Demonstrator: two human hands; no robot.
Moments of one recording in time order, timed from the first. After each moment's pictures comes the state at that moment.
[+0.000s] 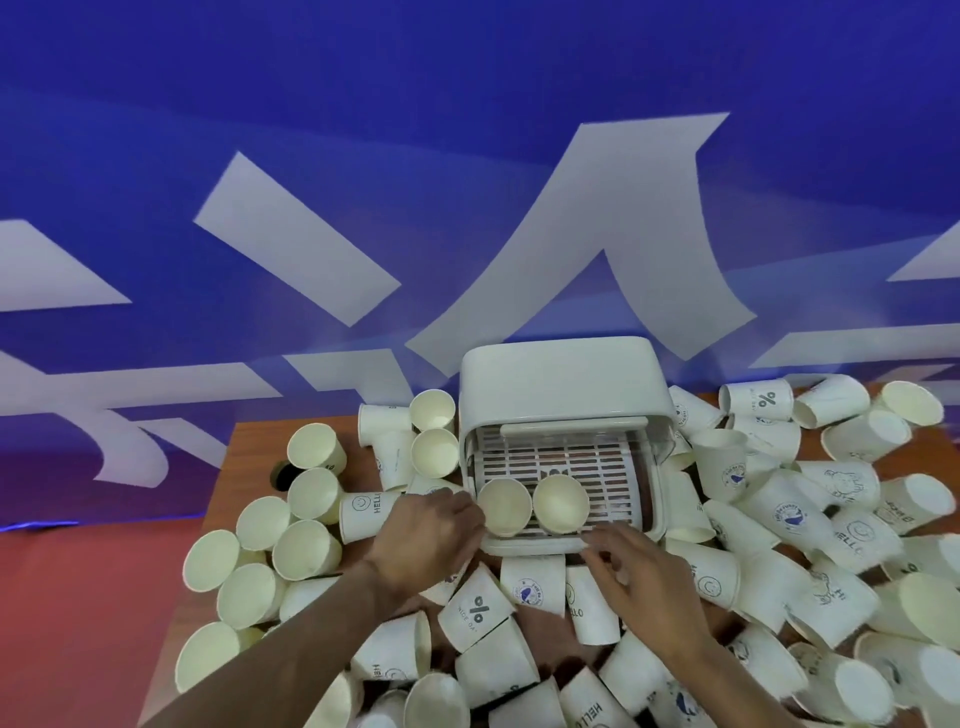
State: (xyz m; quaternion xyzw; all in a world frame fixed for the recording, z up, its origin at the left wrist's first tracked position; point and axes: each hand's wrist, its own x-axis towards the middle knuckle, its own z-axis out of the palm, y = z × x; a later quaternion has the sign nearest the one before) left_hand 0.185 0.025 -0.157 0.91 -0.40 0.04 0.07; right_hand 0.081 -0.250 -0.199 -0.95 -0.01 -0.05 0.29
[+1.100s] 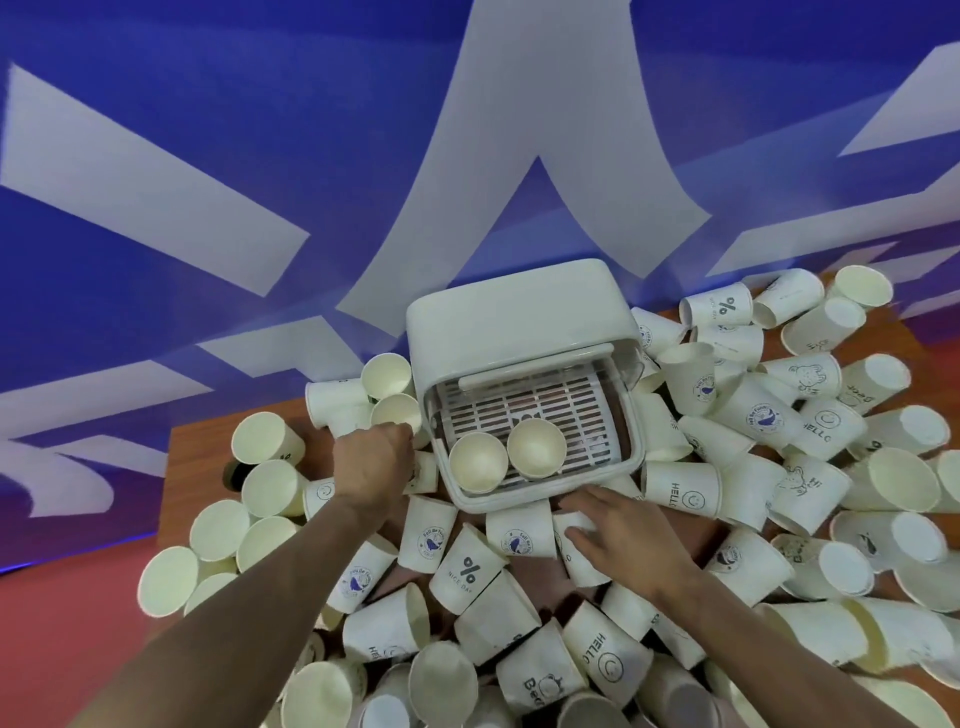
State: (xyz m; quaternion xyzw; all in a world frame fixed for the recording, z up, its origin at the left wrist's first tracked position) left_hand 0.242 0.028 -0.193 0.98 -0.18 -0.06 -0.09; right_hand 0.073 -0.246 -0.223 -0.97 -0.02 0.12 0.20
